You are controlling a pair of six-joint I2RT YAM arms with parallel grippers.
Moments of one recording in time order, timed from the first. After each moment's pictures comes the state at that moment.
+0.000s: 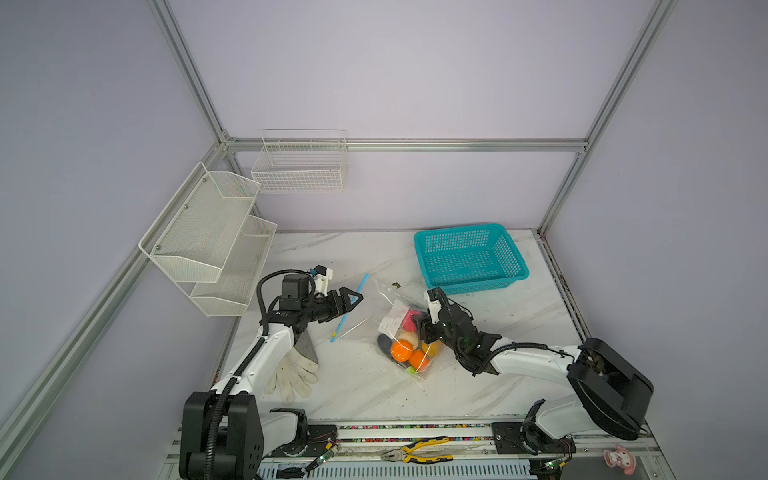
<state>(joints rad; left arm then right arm) -0.05 1.22 0.76 -0.26 0.68 -0.53 0.84 1.49 0.62 0.36 0.21 0.33</state>
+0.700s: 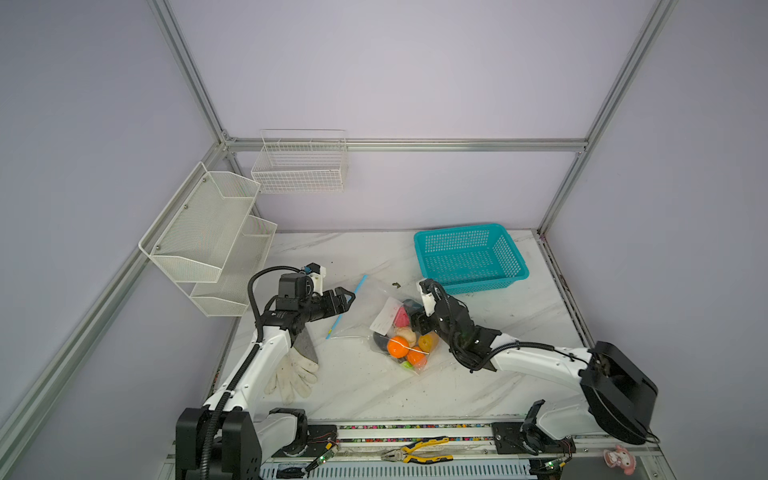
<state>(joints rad) -0.06 1.13 0.80 -0.36 0.38 -0.40 0.88 1.35 0.72 0.30 0.36 0.14</state>
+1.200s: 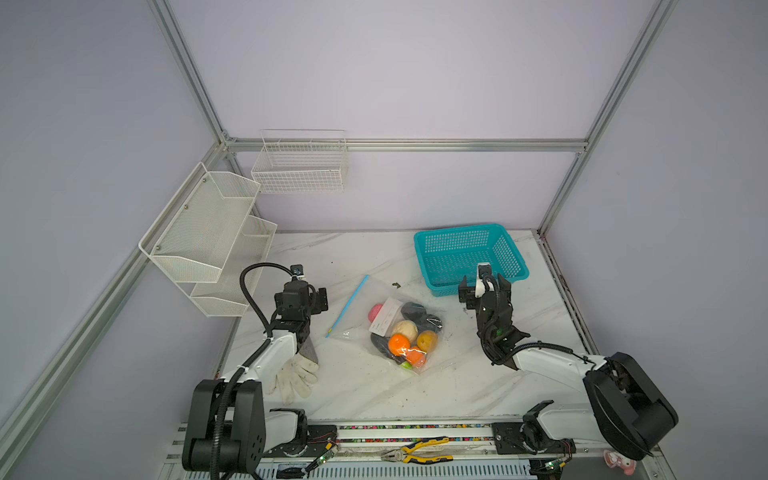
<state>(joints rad) -0.02 1.29 0.62 0.09 -0.29 -0.05 0.51 1.36 0.49 0.70 0.63 -0.09</state>
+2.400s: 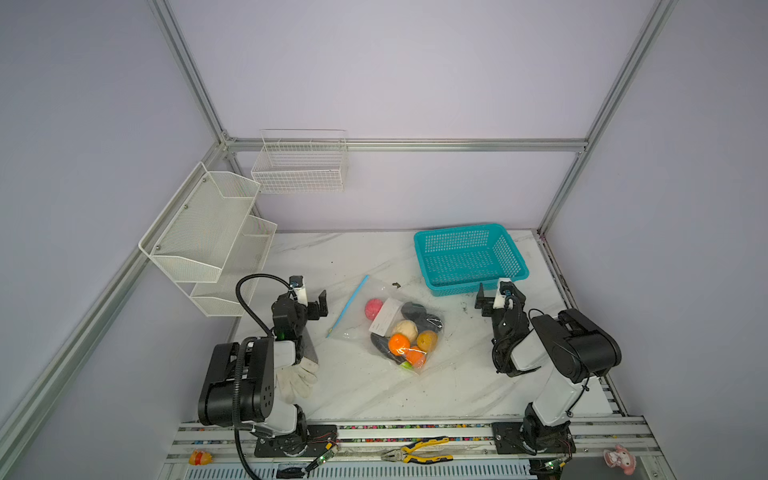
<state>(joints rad) 0.12 1.52 0.38 0.82 0.12 0.02 0.24 1.79 0.28 1.51 0.34 -0.08</state>
